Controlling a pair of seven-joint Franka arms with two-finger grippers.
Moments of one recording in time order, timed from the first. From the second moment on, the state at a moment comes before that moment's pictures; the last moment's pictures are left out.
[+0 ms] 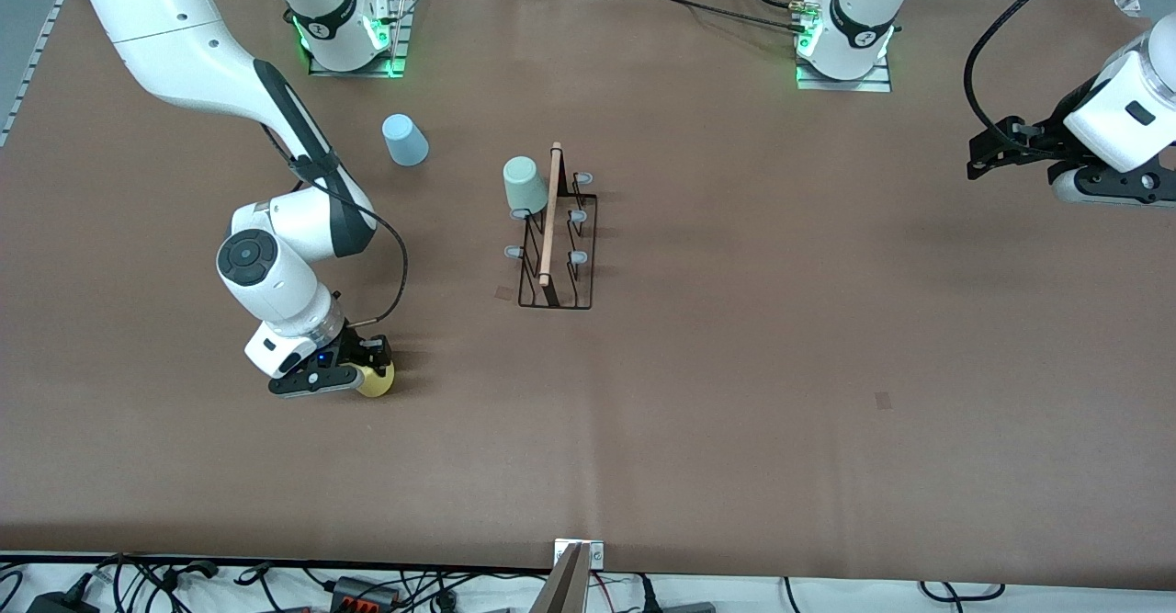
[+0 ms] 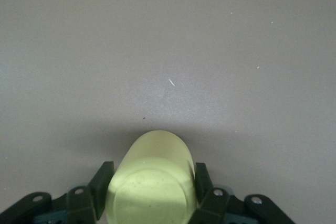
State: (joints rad) left arm 0.00 0.00 -0.05 -1.61 -0.01 1.52 0.00; right arm 0.08 0.66 0.14 -1.74 -0.20 2.65 0.18
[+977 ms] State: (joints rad) left arm 0.00 0.00 -0.05 -1.61 -0.01 1.52 0.00; right arm 0.38 0.35 0.17 -1.72 -0.02 2.17 0.76
